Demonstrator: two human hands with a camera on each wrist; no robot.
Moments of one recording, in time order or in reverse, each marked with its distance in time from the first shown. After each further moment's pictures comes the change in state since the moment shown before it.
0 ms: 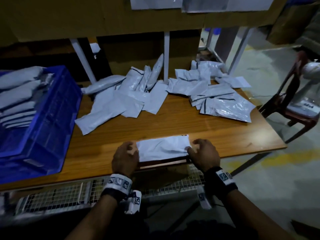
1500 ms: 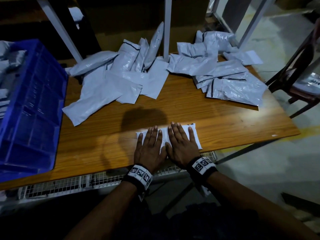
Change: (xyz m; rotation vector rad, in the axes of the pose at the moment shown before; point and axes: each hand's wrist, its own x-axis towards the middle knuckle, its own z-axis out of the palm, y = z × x) left_hand 0.001 0.010 0.074 0.798 -0.502 0.480; right_hand 0.009 -0.026 0.100 -0.432 -0.245 -0.447
